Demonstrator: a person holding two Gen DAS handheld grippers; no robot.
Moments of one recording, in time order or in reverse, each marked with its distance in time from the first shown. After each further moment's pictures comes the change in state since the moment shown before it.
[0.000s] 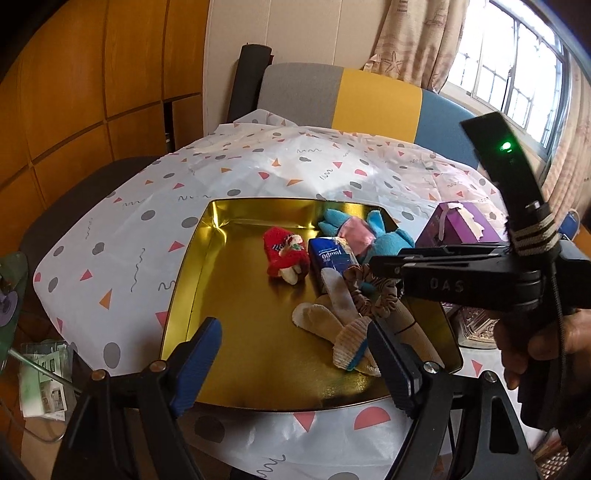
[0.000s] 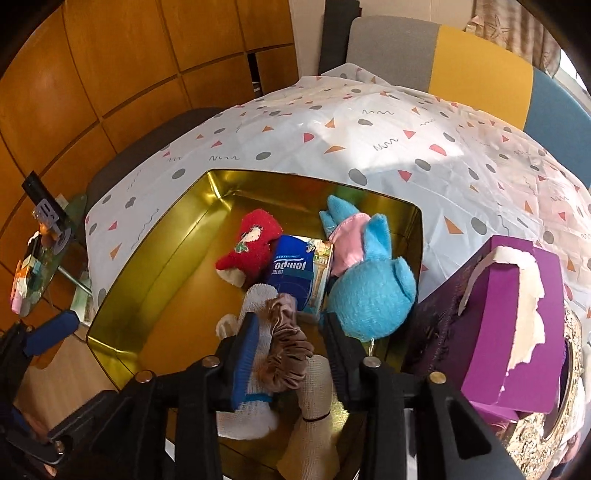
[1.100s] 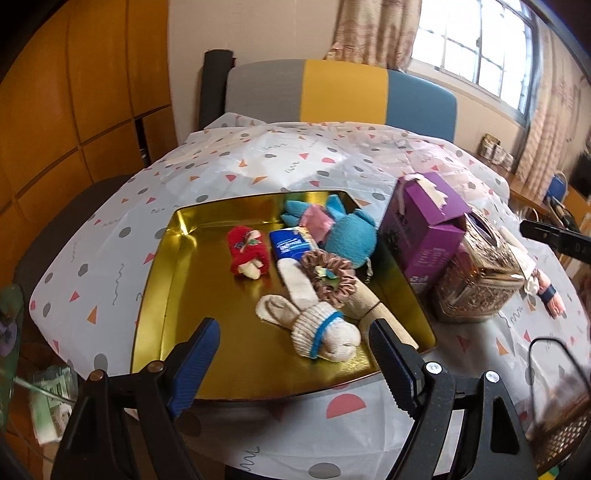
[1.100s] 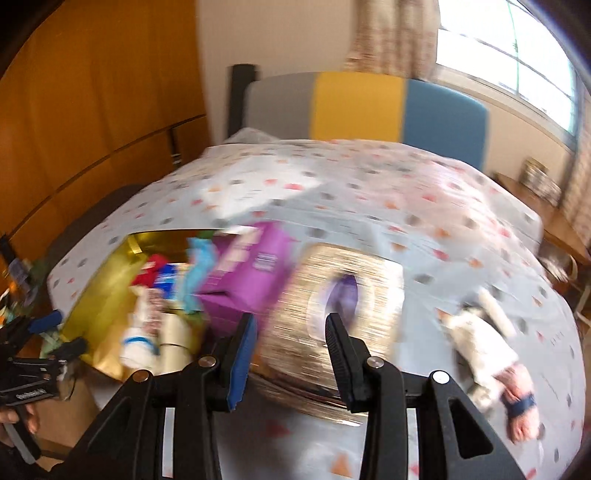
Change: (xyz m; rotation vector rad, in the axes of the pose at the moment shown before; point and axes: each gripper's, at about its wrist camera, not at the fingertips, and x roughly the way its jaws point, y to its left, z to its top) left arm -0.004 -0.046 -0.007 0.146 0.014 -0.021; right arm -0.147 -0.134 -0.102 0.226 -0.241 -0.271
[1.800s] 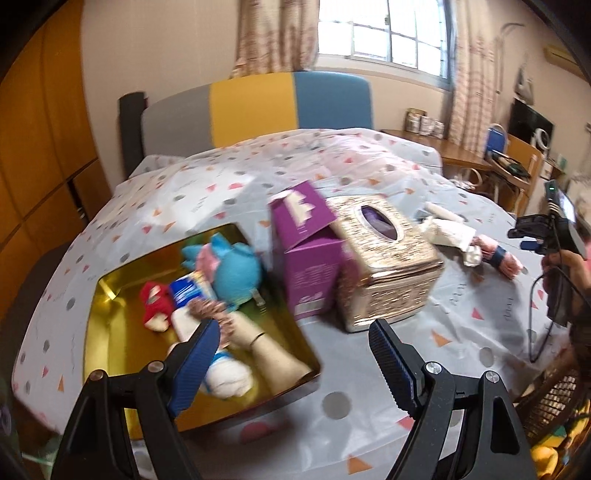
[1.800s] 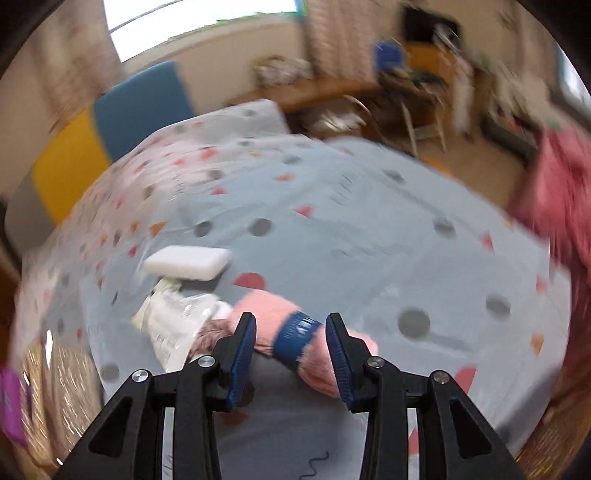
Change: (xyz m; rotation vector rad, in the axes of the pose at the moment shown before) left arm -0.017 -0.103 0.021 0.248 -0.050 -0.171; right arm -0.022 -0.279 -0.104 0.854 0.021 -0.472
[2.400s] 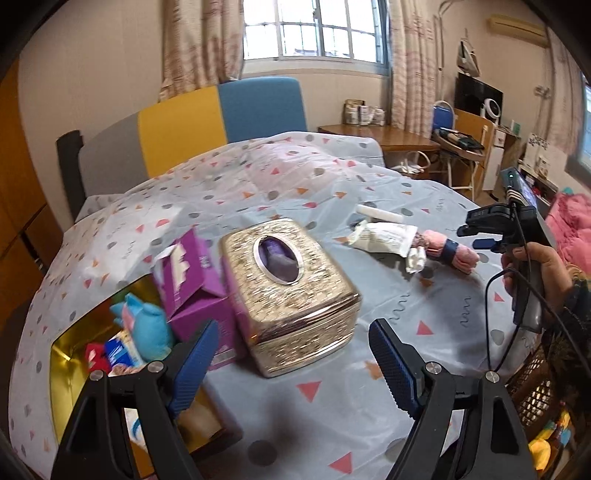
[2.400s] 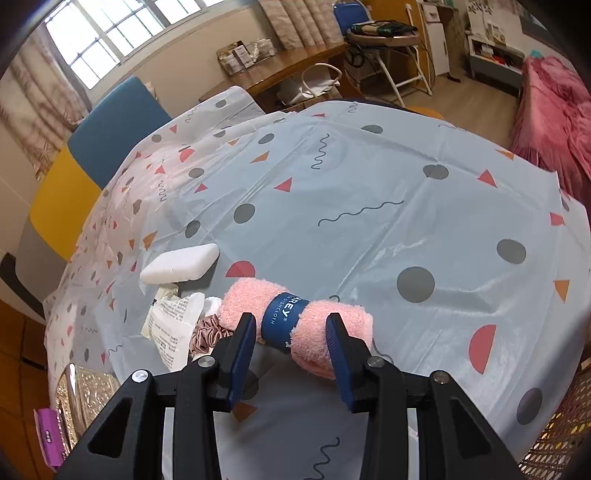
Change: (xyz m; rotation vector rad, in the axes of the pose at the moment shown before) left arm 0.019 -0.086 0.044 0.165 -0.010 -0.139; right arm 0.011 -0.020 -0.001 0.143 0.086 0.087
